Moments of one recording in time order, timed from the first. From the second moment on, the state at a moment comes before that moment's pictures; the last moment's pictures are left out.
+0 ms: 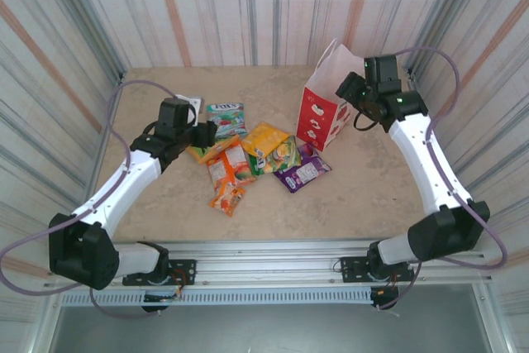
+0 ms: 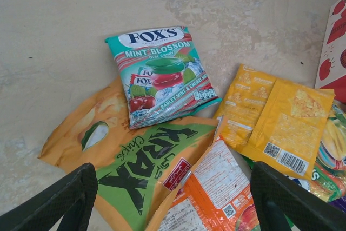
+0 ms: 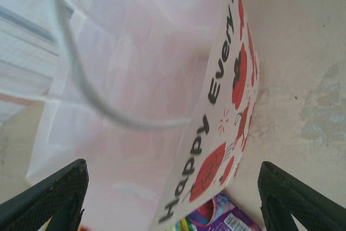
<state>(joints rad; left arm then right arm) -0.34 1.28 1.01 -0.43 -0.01 -0.16 0.22 1.44 1.51 -0.80 0.10 0.75</state>
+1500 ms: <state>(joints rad) -0.36 1.31 1.05 -0.50 0.27 -0.16 -0.17 1.32 1.54 -1.13 -0.28 0.14</state>
